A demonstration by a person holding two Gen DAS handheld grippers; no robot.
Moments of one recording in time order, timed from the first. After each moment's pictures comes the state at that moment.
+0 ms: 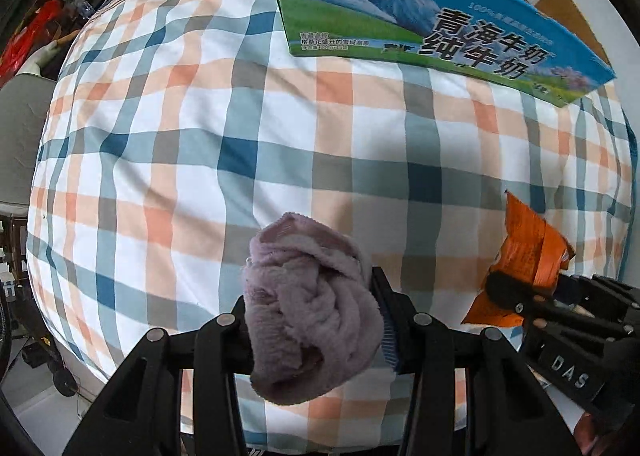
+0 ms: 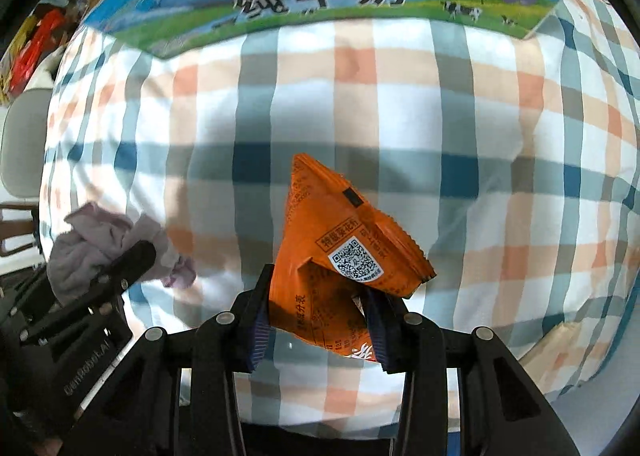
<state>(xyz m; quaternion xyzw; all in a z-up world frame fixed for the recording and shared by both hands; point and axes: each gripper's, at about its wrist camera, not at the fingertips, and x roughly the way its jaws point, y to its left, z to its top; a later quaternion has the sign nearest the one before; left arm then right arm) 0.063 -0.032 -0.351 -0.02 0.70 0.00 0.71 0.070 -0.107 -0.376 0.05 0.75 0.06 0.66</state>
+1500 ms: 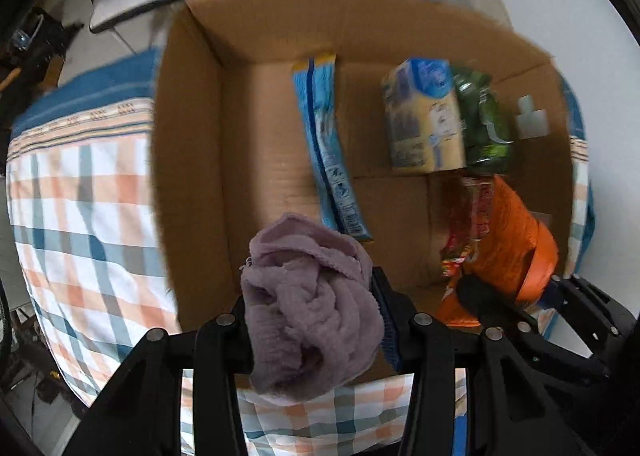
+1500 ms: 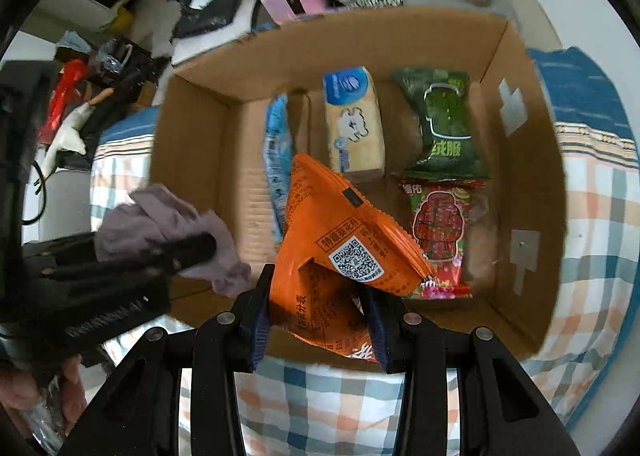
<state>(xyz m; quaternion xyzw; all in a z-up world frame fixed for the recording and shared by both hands) 0.398 -0.031 -0.326 -0.03 0.76 -0.08 0.64 0.338 -0.143 -0.301 0.09 0.70 0.08 0.70</state>
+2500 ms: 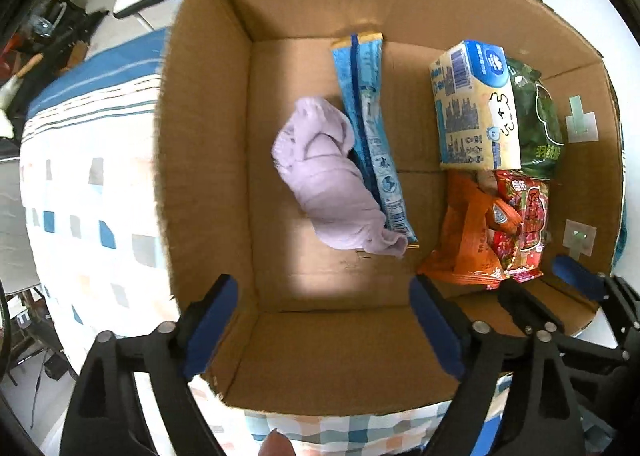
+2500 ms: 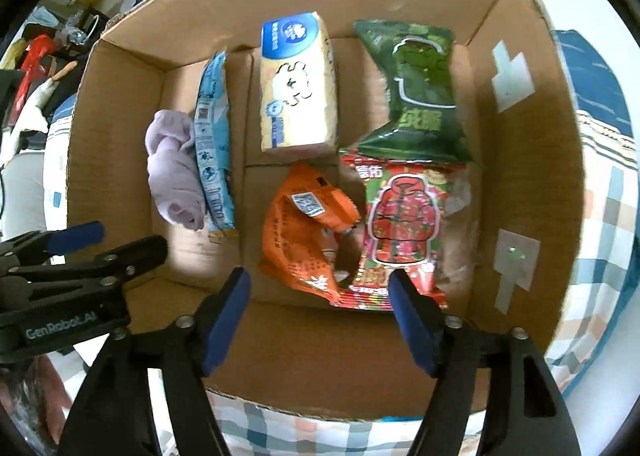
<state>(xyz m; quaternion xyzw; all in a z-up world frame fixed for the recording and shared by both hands) 0.377 -0.023 -0.338 0.00 0.76 -0.03 0.64 0.343 -0.165 -0.367 0.03 0.74 0.04 0.67</state>
